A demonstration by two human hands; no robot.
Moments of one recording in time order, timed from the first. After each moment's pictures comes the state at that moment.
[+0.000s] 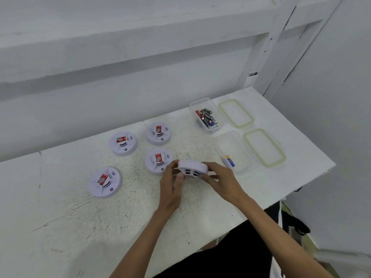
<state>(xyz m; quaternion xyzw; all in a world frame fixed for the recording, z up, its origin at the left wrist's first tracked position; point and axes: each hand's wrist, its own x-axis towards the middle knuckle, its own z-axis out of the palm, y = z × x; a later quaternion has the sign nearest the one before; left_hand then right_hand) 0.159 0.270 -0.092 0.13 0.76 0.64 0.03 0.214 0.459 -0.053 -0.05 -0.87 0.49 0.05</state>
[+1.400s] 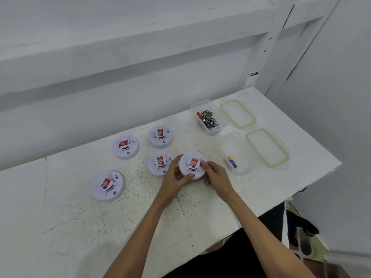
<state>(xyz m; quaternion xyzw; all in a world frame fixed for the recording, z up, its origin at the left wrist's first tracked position) 0.127 0.270 -0.081 0.11 0.69 0.66 0.26 0.185 0.440 -0.078 -0.25 -0.69 0.68 0.02</state>
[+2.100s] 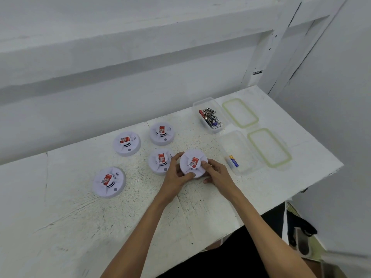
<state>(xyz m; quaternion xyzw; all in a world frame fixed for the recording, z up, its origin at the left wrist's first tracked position) 0.122 0.274 -0.091 0.09 0.69 0.67 0.27 0.183 0.444 -0.075 -0.22 -0.66 0.71 -0.01</state>
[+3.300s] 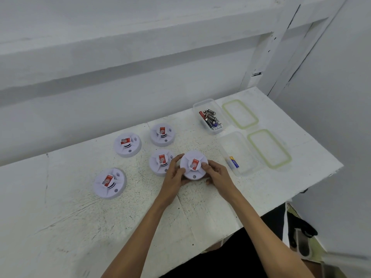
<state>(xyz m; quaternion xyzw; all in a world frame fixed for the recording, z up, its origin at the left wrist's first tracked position) 0.124 0.272 -0.094 0.04 0.67 0.70 0.27 0.184 0.442 -0.079 -0.23 -0.68 0.70 0.00</state>
